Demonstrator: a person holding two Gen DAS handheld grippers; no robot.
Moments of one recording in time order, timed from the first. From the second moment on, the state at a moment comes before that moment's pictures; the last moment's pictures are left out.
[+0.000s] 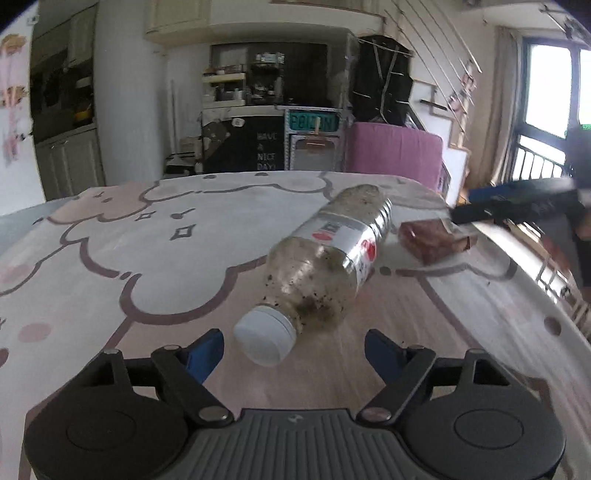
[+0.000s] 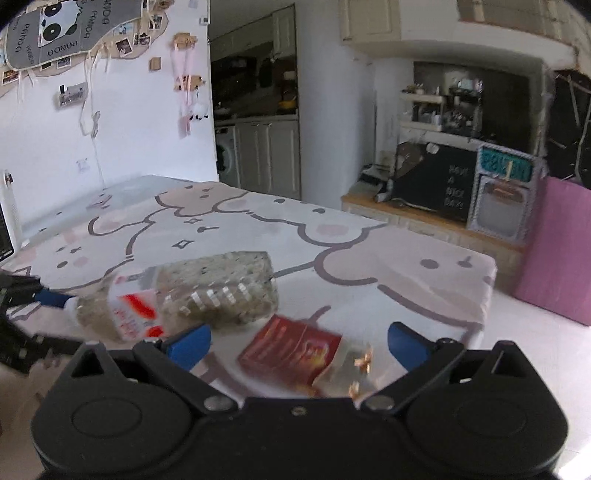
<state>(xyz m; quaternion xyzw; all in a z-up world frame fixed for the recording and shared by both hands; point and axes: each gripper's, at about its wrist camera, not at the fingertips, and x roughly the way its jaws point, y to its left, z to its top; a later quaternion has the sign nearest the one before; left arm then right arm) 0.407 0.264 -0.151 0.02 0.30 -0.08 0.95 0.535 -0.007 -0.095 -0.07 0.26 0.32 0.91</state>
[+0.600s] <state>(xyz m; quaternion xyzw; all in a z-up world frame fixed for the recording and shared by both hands) 0.377 0.243 -0.133 0.00 0.31 -0.09 0.95 0.500 -0.017 -0.106 -0.01 0.33 0.42 0.84</state>
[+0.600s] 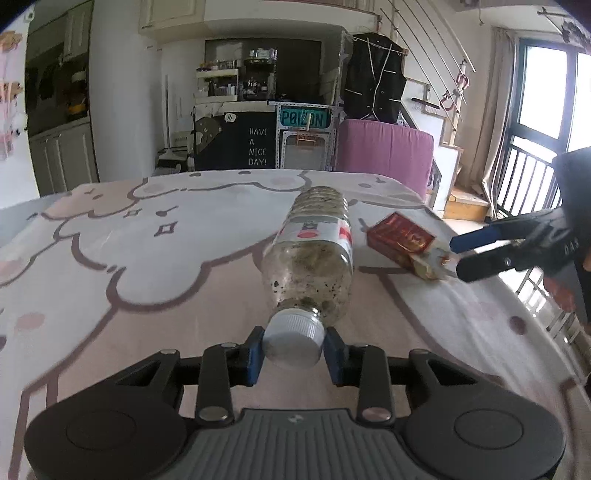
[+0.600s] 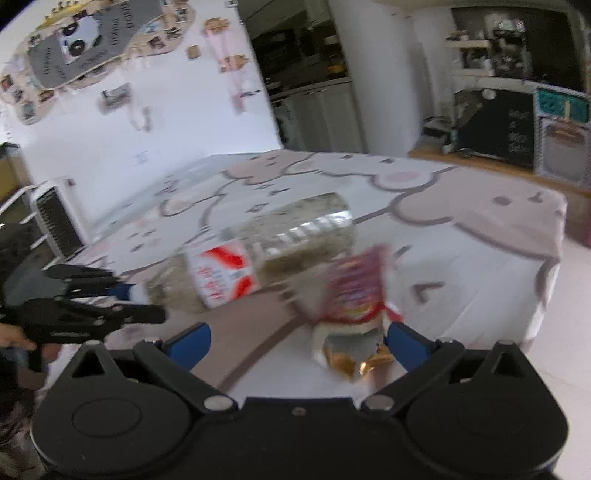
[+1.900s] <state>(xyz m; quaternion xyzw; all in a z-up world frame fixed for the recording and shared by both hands) 0.396 0.189 -0.125 -0.03 0.38 -0.06 0.92 0.497 0.019 -0.117 -0.03 0.32 0.25 0.91</state>
